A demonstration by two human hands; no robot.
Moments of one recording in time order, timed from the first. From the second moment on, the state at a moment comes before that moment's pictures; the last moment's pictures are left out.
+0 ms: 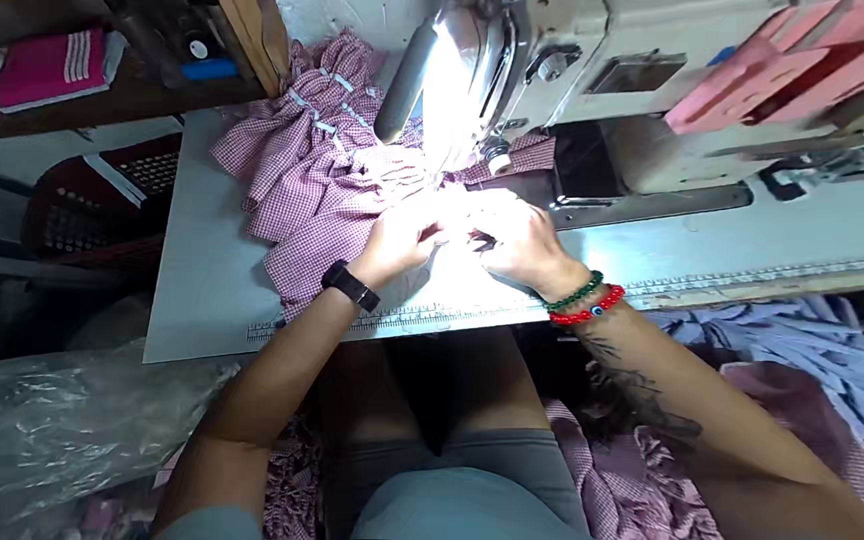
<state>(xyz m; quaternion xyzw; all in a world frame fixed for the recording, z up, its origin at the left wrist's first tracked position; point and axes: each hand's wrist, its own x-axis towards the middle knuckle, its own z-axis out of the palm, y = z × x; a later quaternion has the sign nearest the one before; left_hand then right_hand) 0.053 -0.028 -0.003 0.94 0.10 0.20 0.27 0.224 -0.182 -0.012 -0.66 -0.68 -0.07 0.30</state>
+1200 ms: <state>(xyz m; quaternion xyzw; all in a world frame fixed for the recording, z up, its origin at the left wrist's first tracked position) 0.006 -0.102 -0.004 0.98 0.01 0.20 0.09 0.216 -0.199 0.002 -0.77 -0.60 -0.02 0.21</state>
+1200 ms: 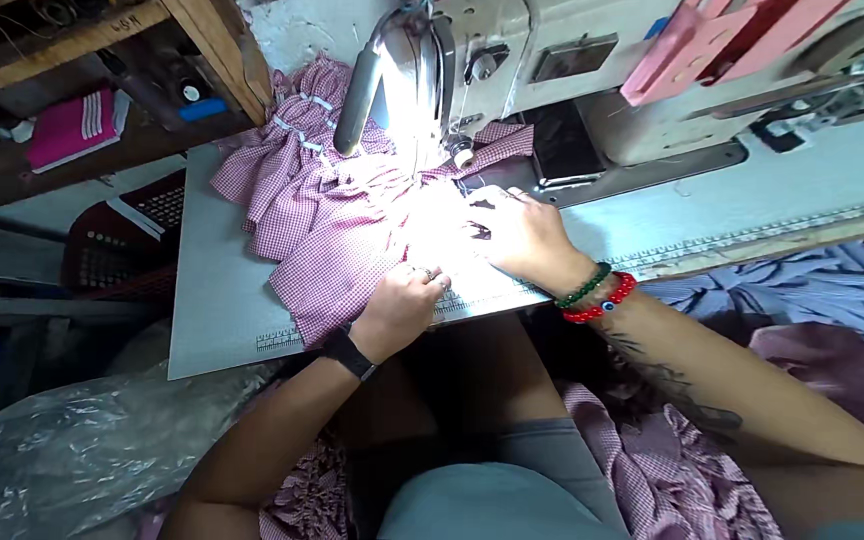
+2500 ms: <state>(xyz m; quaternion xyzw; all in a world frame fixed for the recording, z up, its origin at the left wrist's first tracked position) 0.059 -0.028 -0.011 0.95 0.06 0.26 0.16 0.249 -0.114 0.016 -0.82 -0.55 0.02 0.18</state>
